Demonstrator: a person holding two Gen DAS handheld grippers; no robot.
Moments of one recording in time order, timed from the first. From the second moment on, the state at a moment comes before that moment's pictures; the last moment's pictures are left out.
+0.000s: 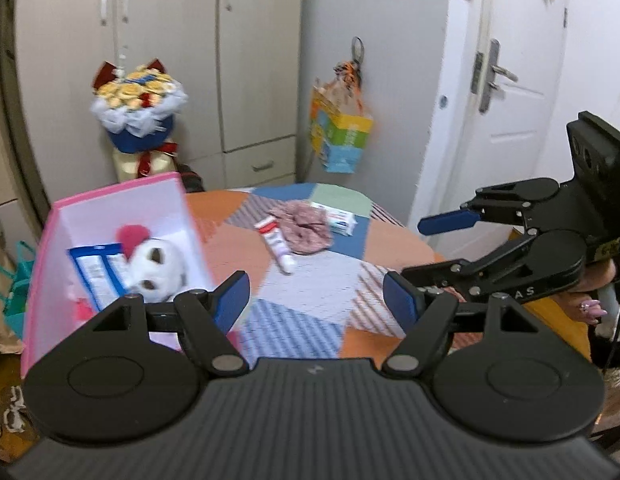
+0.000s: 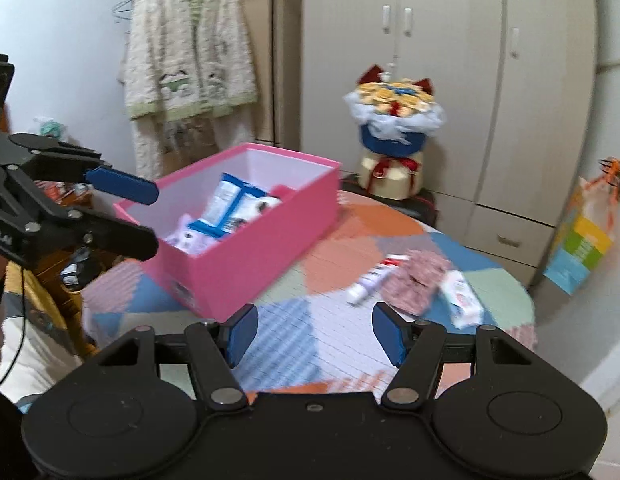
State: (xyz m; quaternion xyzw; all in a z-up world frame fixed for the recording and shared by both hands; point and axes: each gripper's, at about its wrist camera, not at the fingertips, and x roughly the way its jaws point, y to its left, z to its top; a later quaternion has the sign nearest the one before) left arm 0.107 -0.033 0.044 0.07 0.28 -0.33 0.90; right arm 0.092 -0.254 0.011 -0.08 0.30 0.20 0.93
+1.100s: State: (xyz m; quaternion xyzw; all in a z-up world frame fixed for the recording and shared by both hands) left arm 0.282 -0.209 -0.081 0.07 0.32 -0.22 0.92; right arm 0.245 -0.372 -0.106 -0.09 0.30 0.17 0.93
